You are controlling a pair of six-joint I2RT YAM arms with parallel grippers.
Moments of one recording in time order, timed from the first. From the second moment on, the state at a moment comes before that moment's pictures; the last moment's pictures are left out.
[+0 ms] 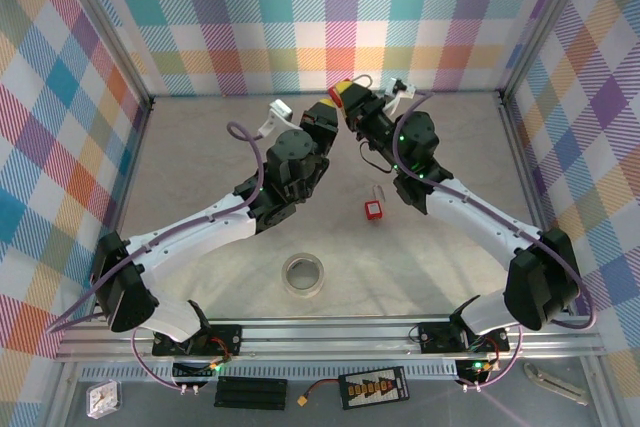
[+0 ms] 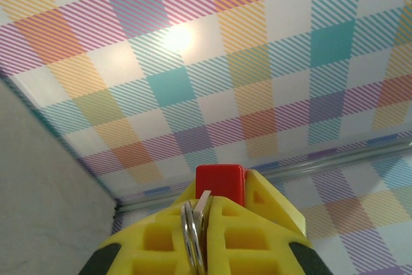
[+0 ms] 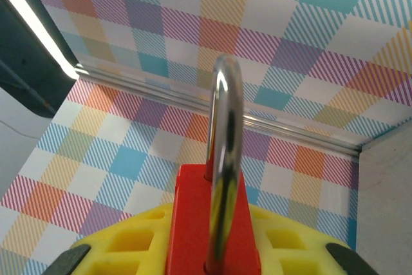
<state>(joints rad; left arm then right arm) -0.94 1.47 1.28 0.26 -0.64 -1.28 0.63 1.45 1.09 0.57 -0.11 1.35</state>
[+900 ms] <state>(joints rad) -0.84 1.54 1.10 0.80 -0.22 -1.41 0.60 1.38 1.08 0.49 -0.08 1.27</state>
